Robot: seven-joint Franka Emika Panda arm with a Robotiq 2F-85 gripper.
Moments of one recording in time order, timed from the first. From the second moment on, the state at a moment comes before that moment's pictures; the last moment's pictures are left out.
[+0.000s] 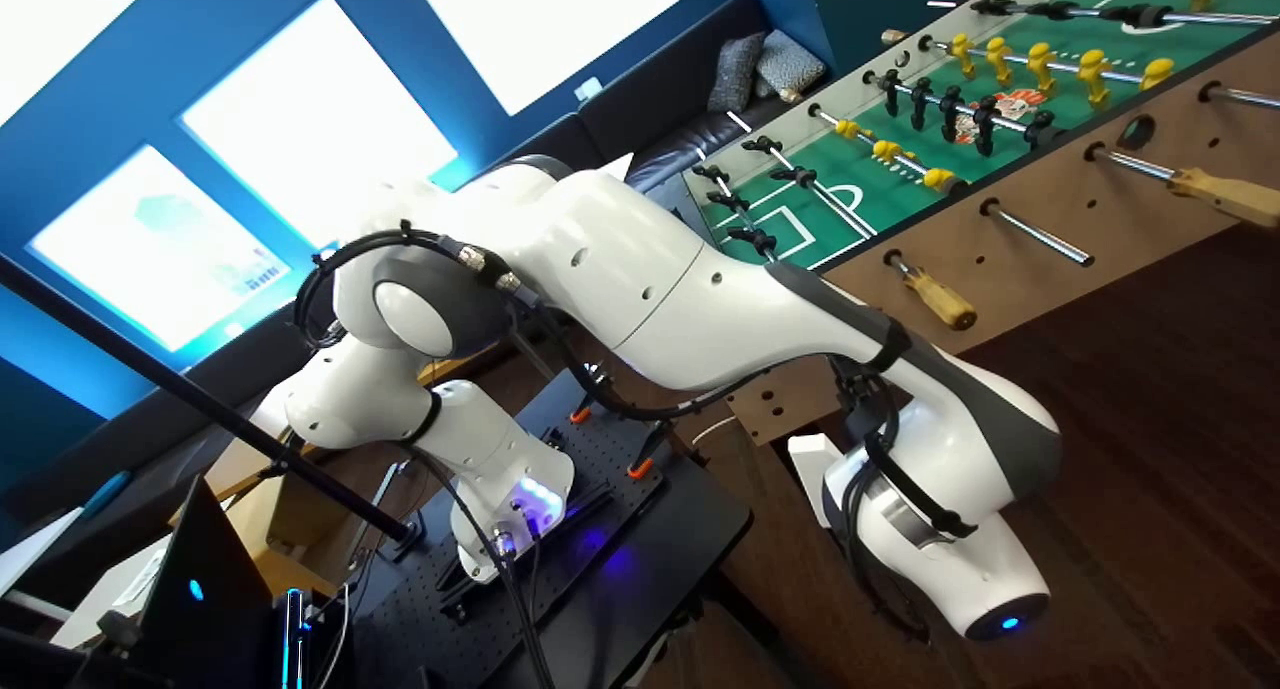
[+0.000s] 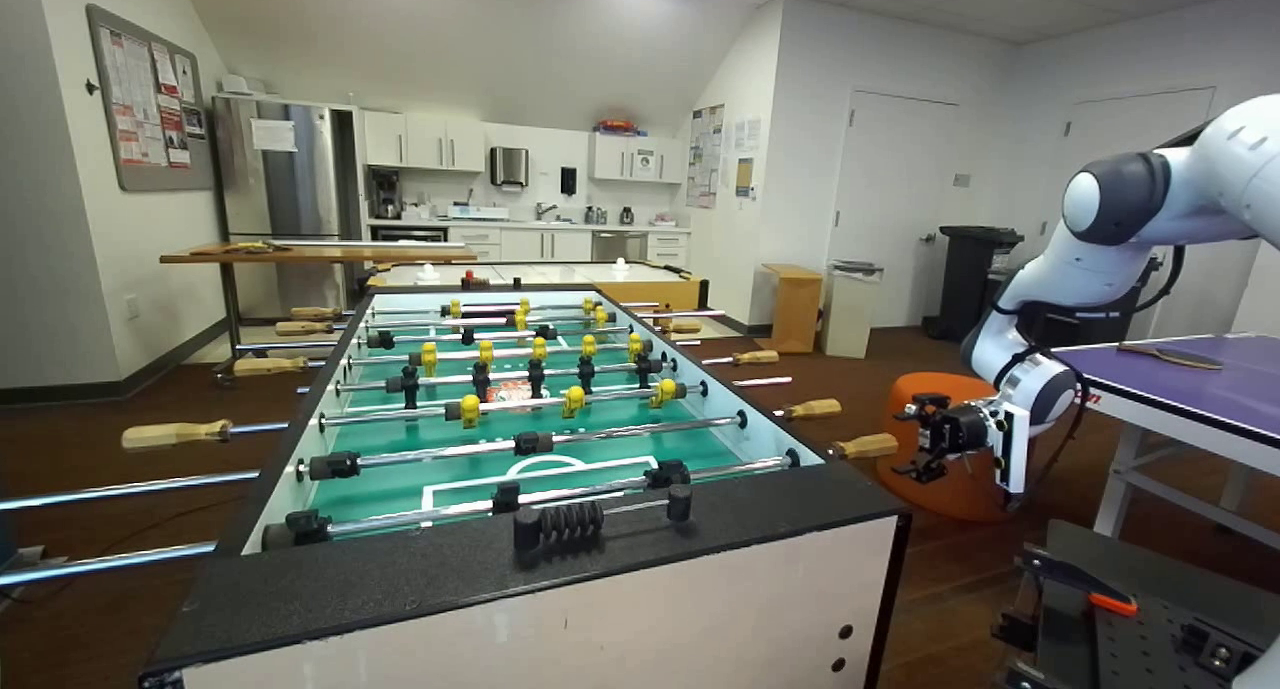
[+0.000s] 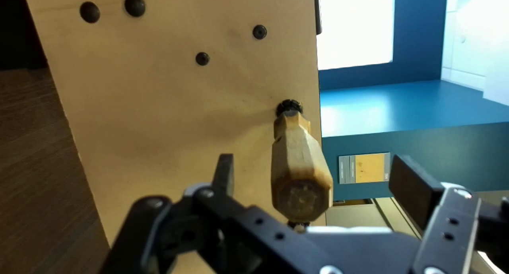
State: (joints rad) arm -1.00 1.08 -0.16 -1.62 1.10 1.33 -1.14
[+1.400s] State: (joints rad) arm -0.98 1.15 -0.14 -1.53 1.15 1.24 -1.14
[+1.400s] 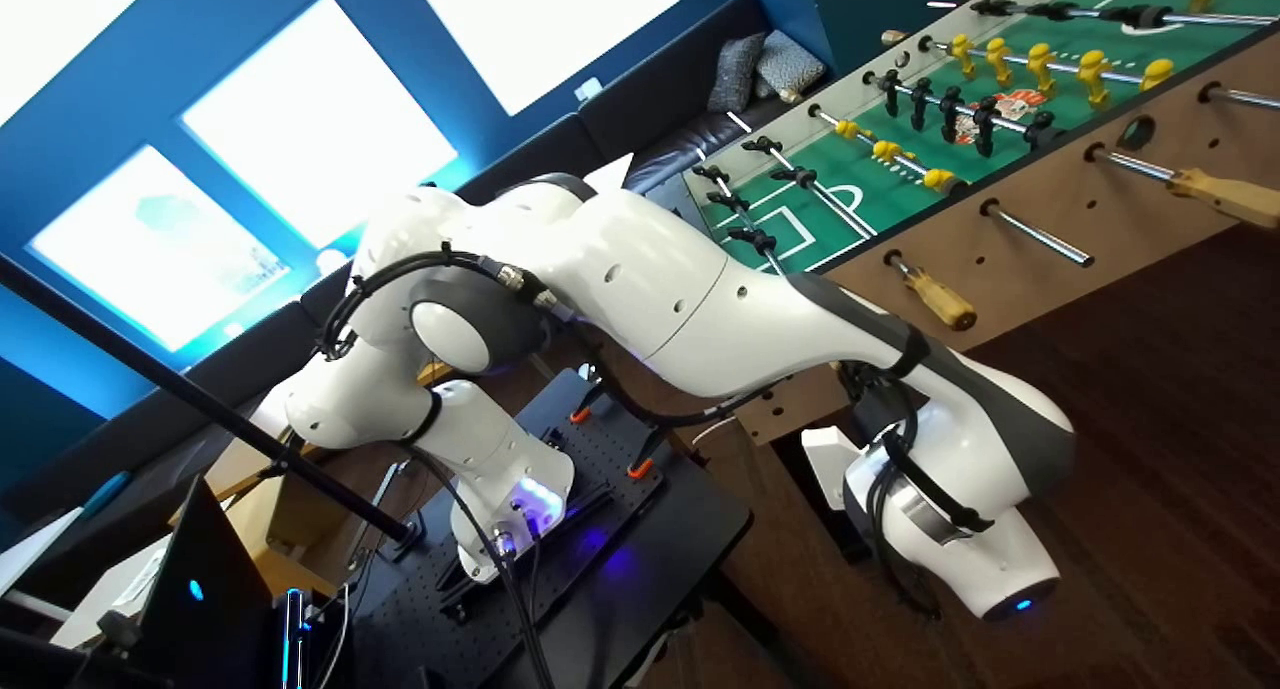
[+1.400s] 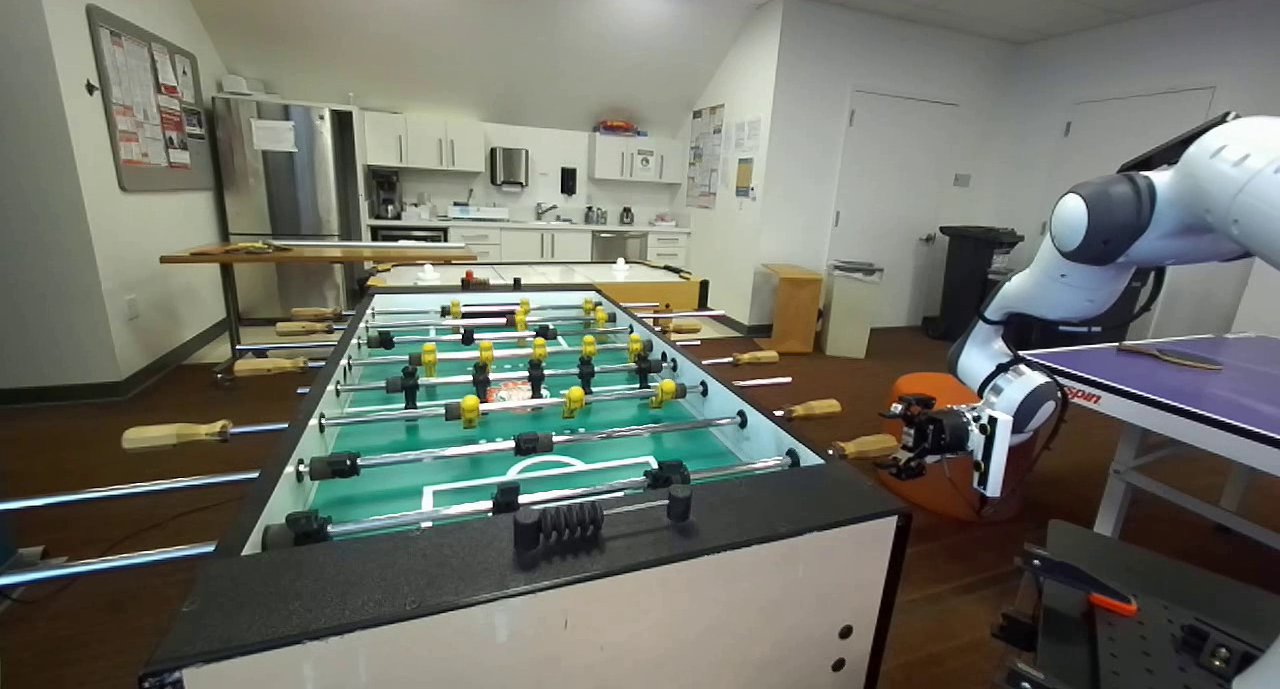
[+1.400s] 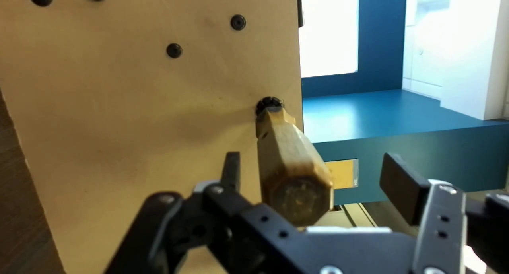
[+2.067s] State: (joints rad) arm -0.98 1.18 -0.14 -1.50 1.14 1.24 -1.13
